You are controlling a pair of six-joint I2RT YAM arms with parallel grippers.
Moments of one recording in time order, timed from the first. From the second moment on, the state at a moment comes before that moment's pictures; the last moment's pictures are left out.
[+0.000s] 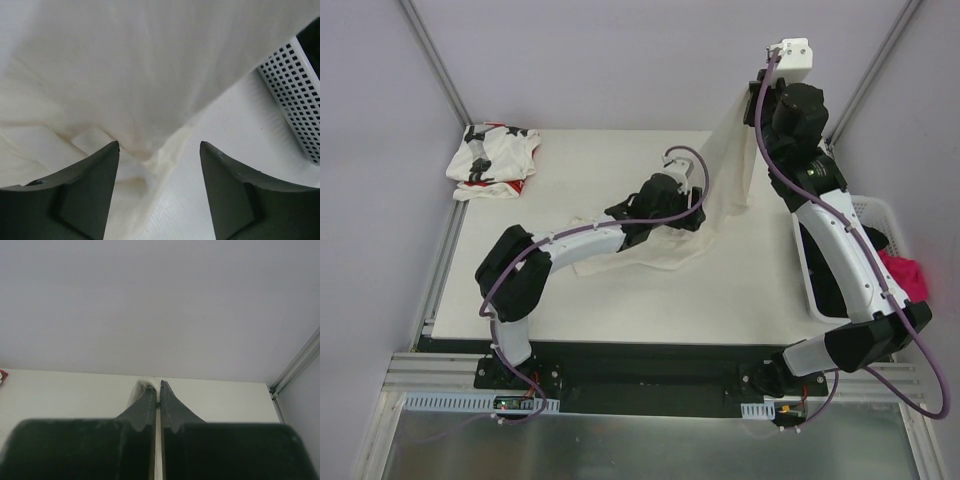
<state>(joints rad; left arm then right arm) -0.84 1.85 1.30 0.07 -0.03 -0.46 0.43 1.44 1.69 -0.20 0.35 -0.04</state>
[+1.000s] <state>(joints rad) -0.45 1.98 1.37 -0.02 0.12 -0.38 0.33 1.38 1.61 -0.18 0.32 0.01</state>
